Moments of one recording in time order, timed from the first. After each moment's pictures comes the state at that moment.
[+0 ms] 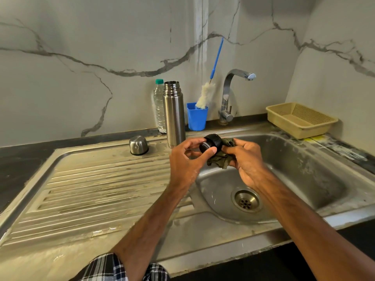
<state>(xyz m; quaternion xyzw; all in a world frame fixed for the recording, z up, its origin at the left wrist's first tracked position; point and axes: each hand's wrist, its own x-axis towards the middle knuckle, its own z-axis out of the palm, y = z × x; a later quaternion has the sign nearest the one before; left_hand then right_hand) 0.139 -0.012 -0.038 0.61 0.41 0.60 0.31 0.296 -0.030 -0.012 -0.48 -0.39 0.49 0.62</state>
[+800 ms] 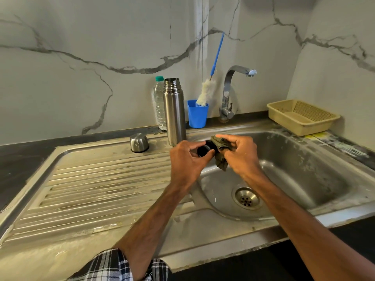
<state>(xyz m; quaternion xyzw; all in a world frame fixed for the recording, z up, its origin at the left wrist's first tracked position) 0.138 -0.019 -0.037 0.68 0.48 0.55 0.12 0.292 -0.029 -0.019 -0.56 -0.58 0.23 0.54</state>
